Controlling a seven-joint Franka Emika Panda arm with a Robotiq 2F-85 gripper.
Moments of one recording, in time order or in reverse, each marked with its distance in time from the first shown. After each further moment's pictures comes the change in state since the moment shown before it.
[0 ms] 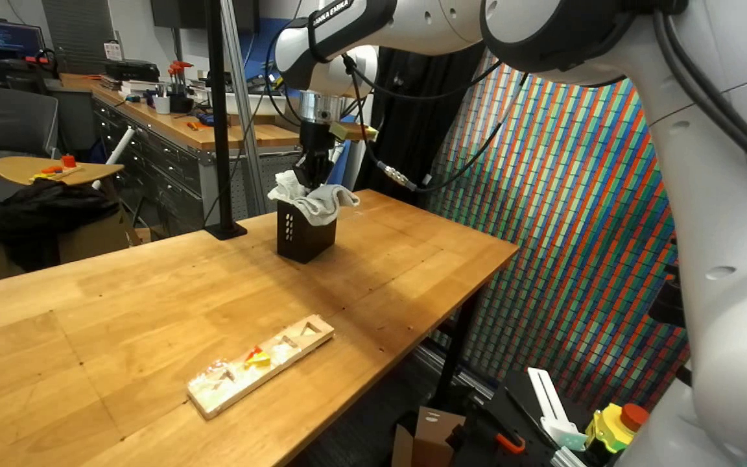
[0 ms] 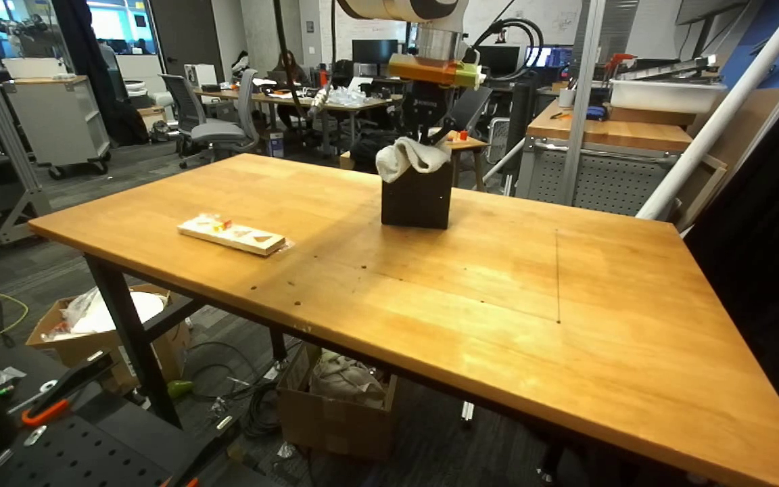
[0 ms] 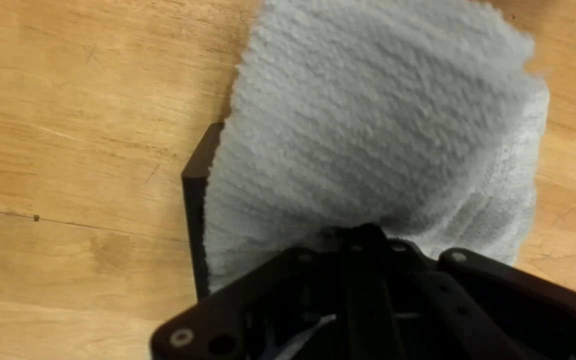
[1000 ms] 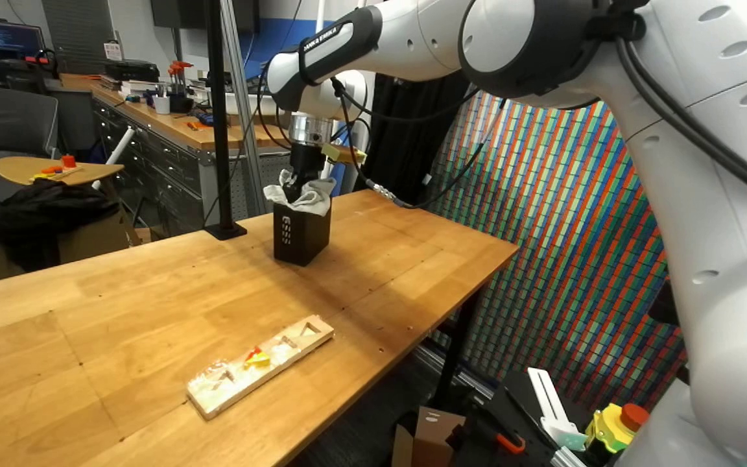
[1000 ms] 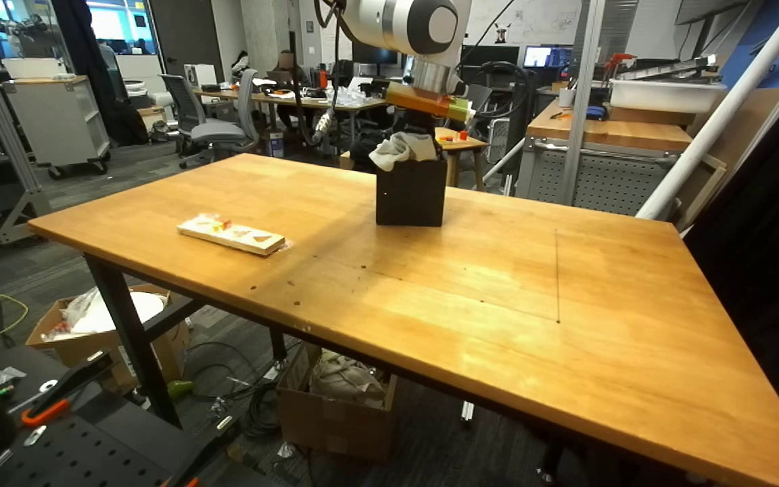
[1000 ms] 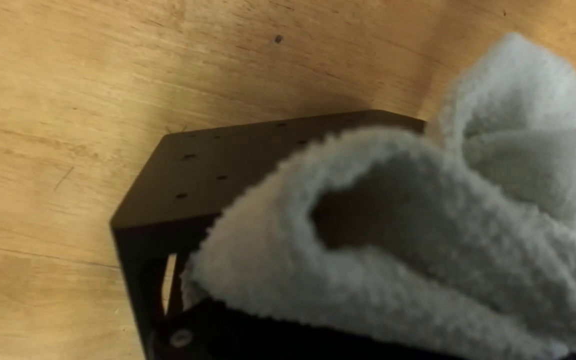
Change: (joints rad) arm -0.010 0.094 0.036 0.048 0.049 -0.023 -0.066
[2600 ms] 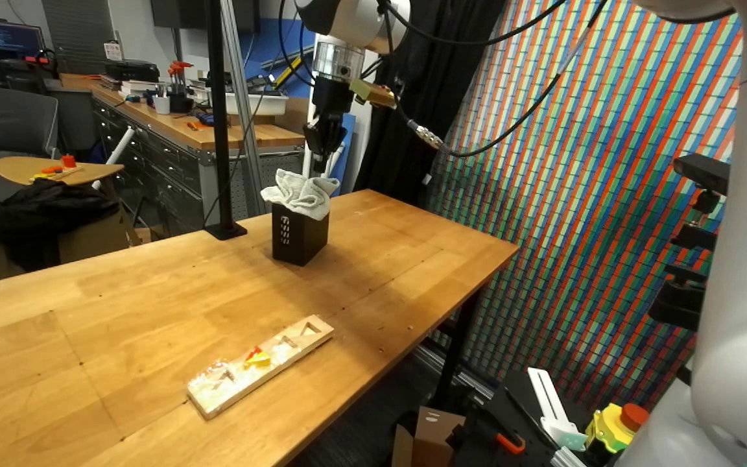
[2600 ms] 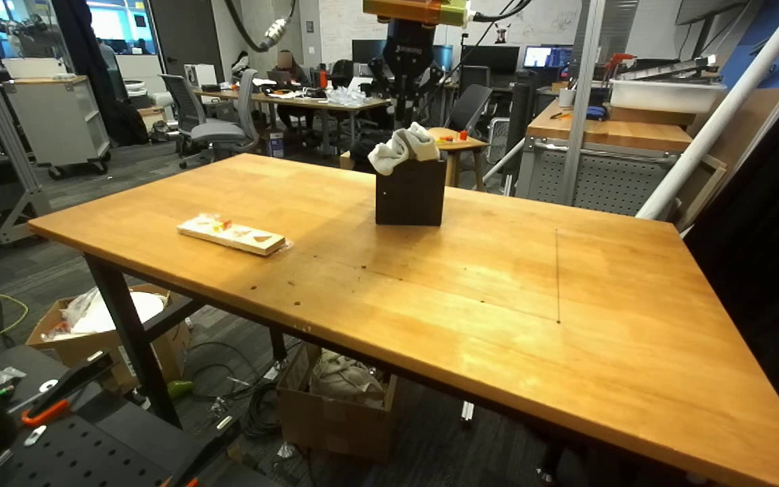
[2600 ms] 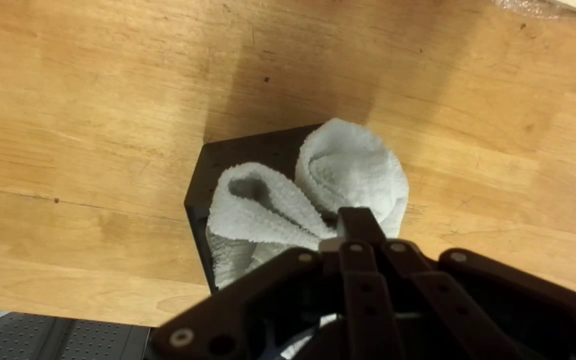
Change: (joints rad) arm 0.001 -0.379 -0.030 -0.287 0.000 0.042 0.038
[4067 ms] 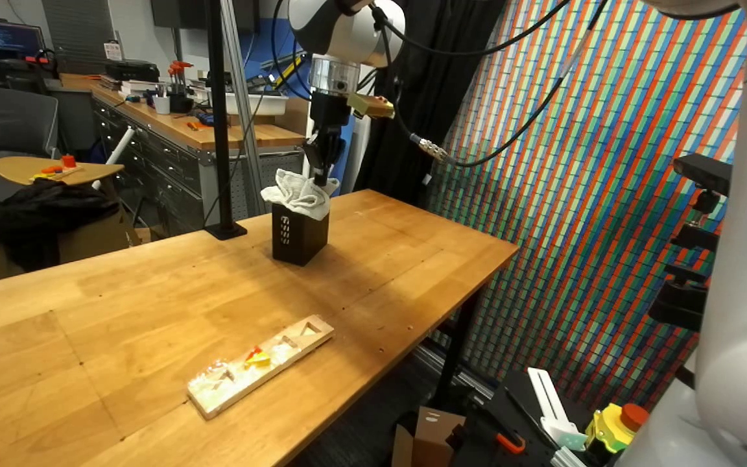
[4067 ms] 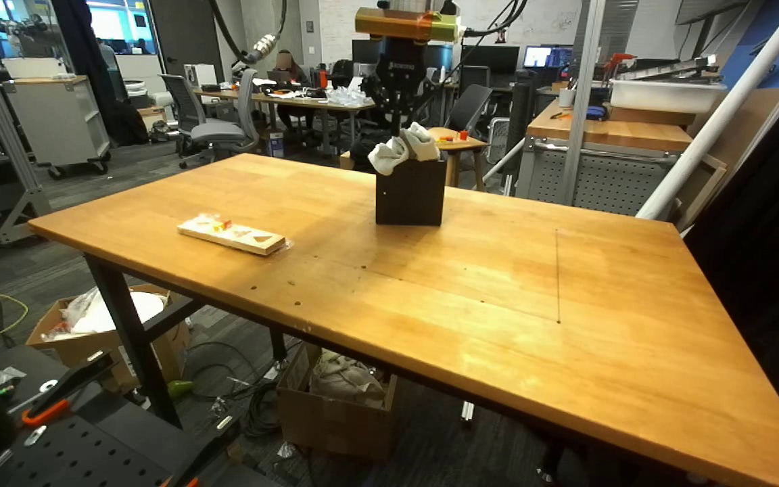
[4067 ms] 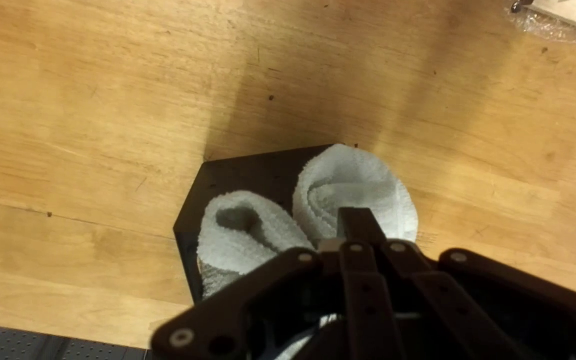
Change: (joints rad) arm 0.027 -0.002 -0.006 -0.060 -0.051 0.049 0.006
